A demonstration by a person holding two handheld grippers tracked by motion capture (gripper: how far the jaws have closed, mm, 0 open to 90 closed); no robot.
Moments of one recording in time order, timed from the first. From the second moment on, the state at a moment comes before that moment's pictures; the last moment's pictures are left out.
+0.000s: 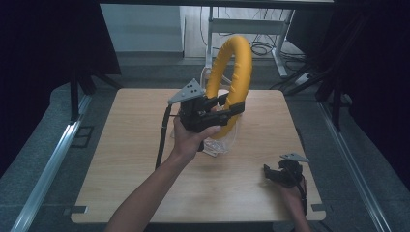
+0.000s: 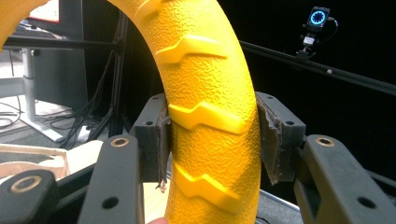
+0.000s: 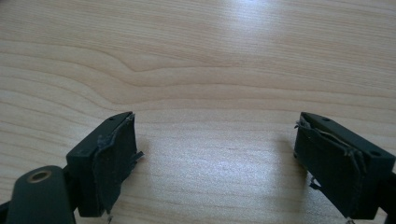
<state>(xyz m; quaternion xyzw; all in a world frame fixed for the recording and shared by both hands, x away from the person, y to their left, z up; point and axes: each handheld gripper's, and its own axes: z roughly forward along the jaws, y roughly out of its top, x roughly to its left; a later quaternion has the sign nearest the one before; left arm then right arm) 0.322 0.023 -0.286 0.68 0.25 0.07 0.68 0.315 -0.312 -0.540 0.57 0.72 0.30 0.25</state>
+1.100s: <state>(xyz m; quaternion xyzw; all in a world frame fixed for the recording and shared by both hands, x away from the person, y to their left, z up) 0.353 0.018 -0.318 0.68 0.29 0.05 0.68 0.315 -0.311 -0.540 0.57 0.72 0.30 0.25</state>
